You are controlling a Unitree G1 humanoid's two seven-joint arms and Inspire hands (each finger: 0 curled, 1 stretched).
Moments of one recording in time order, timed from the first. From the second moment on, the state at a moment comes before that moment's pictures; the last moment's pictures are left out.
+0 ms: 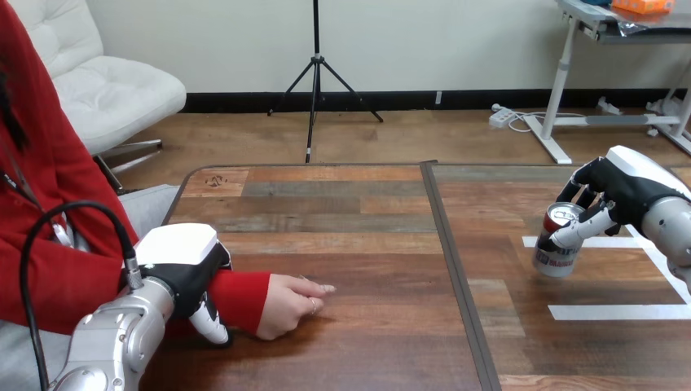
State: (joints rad) left arm -0.20 0.53 -0.30 0.10 0.94 0.24 -0.40; right arm -0.86 -0.61 0.27 1.34 -0.51 -0.27 0.08
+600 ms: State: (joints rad) left arm -0.20 0.54 -0.30 0.09 0.92 0.25 -0.43; right arm -0.86 -0.61 0.27 1.34 -0.51 -0.27 0.08
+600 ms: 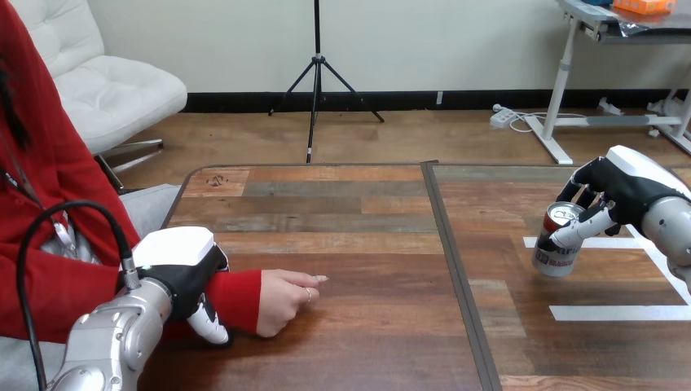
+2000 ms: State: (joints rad) left arm -0.08 0.53 -0.21 0.03 0.71 0.19 -0.25; right arm -0.86 -0.61 0.27 1.33 -0.50 -0.27 0.08
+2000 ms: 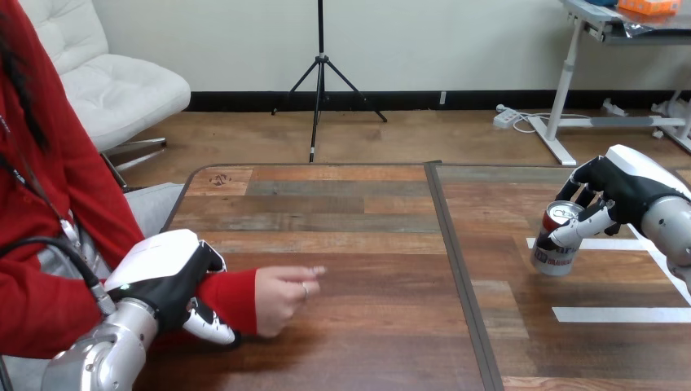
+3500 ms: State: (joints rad) left arm -0.04 0.40 -0.11 -0.15 0.63 0.21 -0.21; right arm -0.86 -0.53 0.27 1.31 -0.50 -0.29 0.08
